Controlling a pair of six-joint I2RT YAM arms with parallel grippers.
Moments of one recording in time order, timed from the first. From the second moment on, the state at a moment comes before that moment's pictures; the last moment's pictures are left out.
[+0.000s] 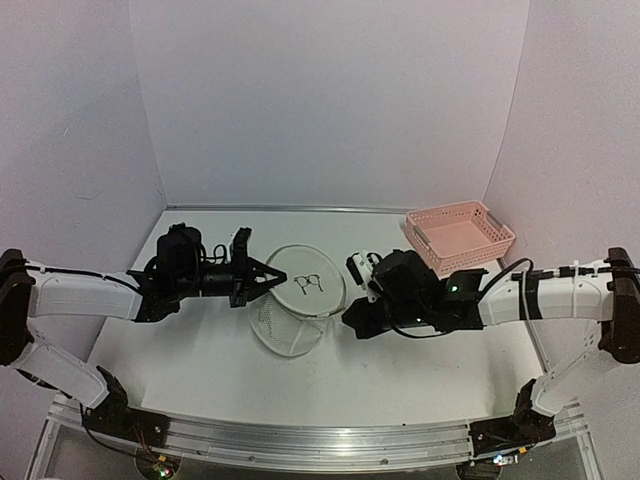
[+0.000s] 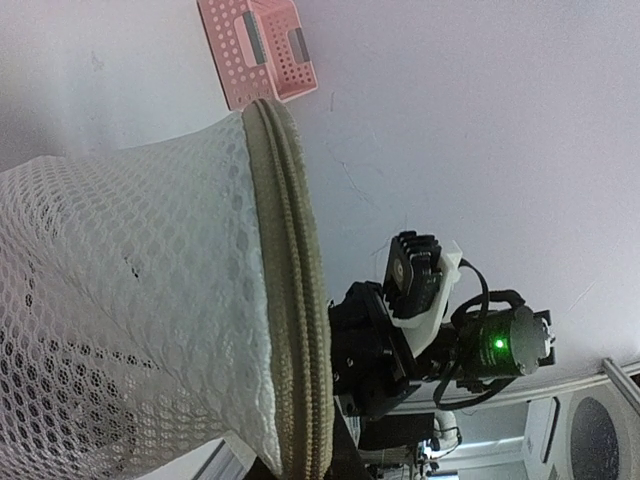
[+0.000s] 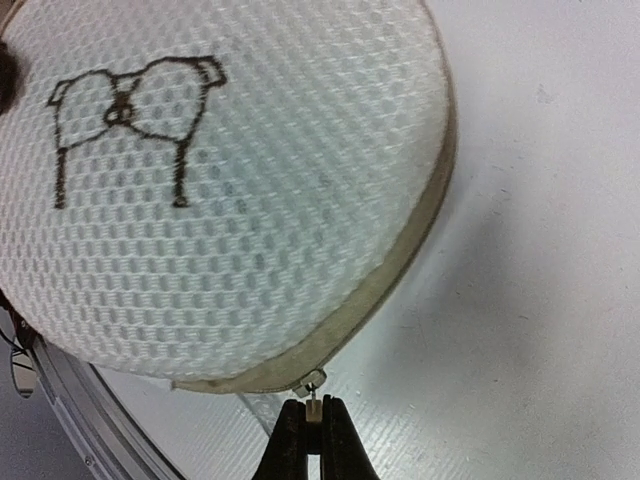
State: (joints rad) left arm -0.72 1.35 0.64 0.50 0.58 -1.19; right arm 1.04 1.48 0.89 -0.16 0.06 0.53
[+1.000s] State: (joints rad) left arm -0.70 1.75 0.96 0.49 0.84 -1.06; right arm 1.03 1.37 0.76 -0.16 -0.03 0.51
